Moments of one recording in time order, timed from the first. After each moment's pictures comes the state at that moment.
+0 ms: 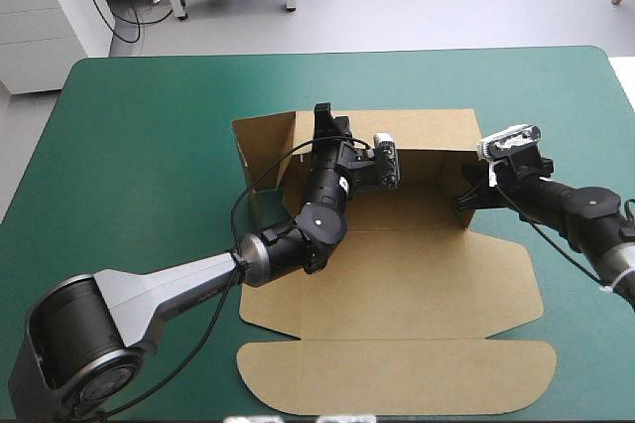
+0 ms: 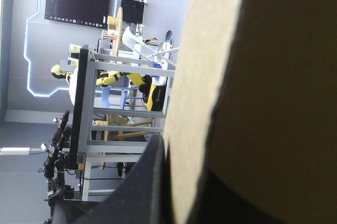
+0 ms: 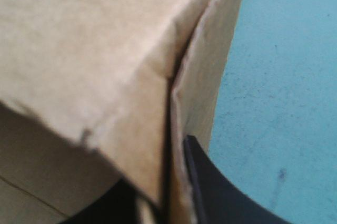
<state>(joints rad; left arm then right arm) -0.97 1.80 -1.30 1.68 0.71 -0.62 -0.04 1.37 -0.81 1.23 0.41 -1.50</state>
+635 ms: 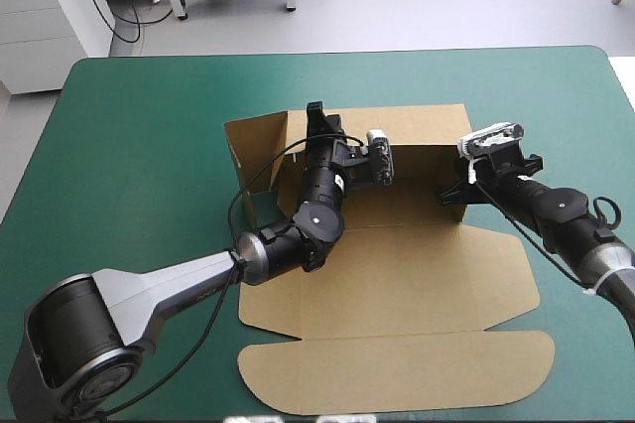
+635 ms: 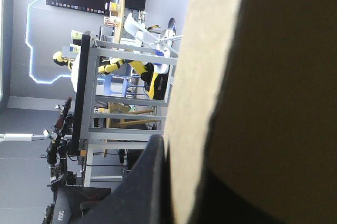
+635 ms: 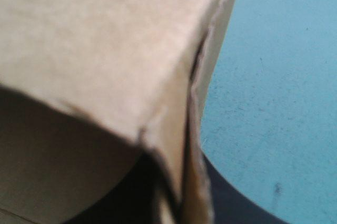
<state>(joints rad) -0.96 1.80 -1.30 1.67 0.74 -0.62 0.12 1.37 -0.81 1.20 0.19 -1.42</state>
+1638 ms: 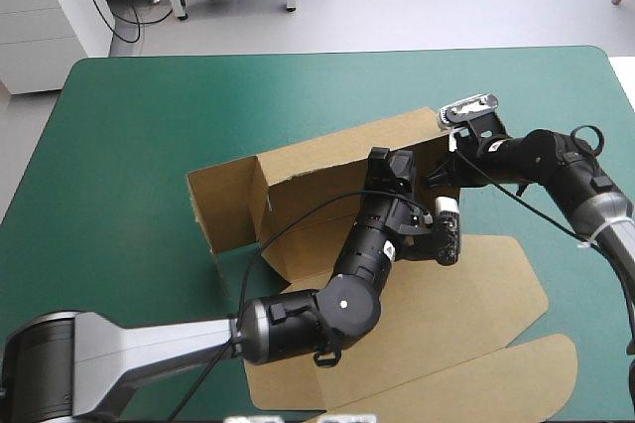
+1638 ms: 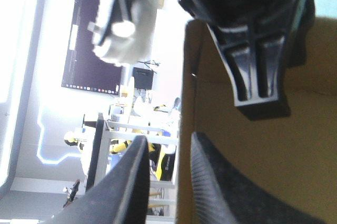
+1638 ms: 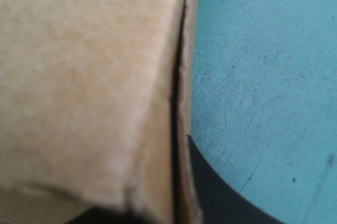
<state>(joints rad) -1.29 1.70 -1.30 1.67 0.82 -0.57 0.15 1.46 -1.17 0.41 0.68 -0.55</state>
